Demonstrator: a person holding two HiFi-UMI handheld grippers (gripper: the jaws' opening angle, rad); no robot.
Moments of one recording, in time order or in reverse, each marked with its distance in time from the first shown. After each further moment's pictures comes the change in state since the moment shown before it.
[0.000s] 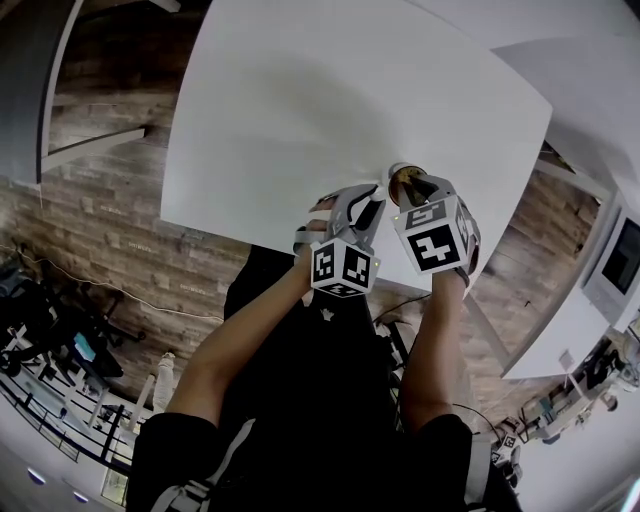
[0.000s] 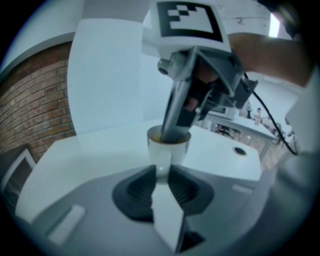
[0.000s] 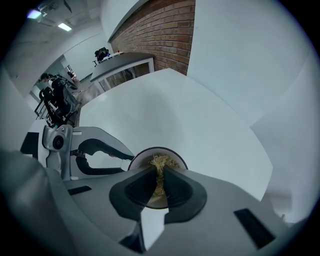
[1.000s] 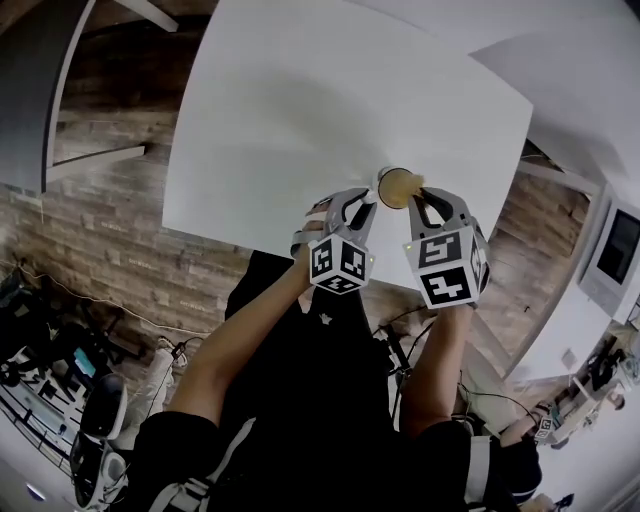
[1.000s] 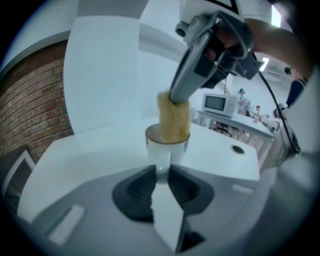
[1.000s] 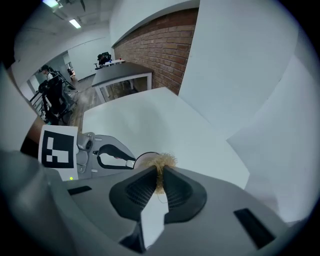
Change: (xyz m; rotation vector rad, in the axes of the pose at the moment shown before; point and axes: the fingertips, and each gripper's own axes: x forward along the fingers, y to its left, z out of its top) left arm 0.002 -0.007 -0.003 0.017 0.031 -0.012; right arm -0.073 -0.009 -0.003 -0.036 -0.140 -0.133
